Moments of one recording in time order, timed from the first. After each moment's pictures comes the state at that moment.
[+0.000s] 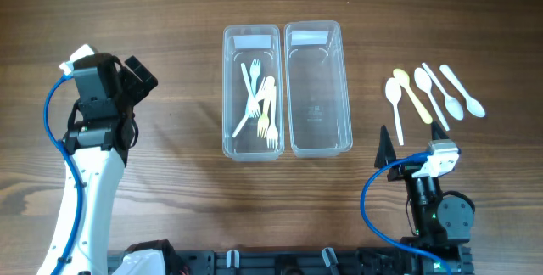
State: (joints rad) left arm 0.12 1.26 0.88 -0.36 -0.19 -0.51; right arm -0.01 0.02 0.01 0.00 -0.10 0.03
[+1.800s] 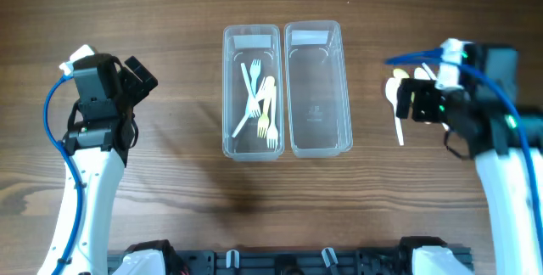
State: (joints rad) left arm 0.12 1.25 0.88 -0.36 -0.19 -0.51; right arm -0.01 1.23 1.24 -1.05 0.01 0.03
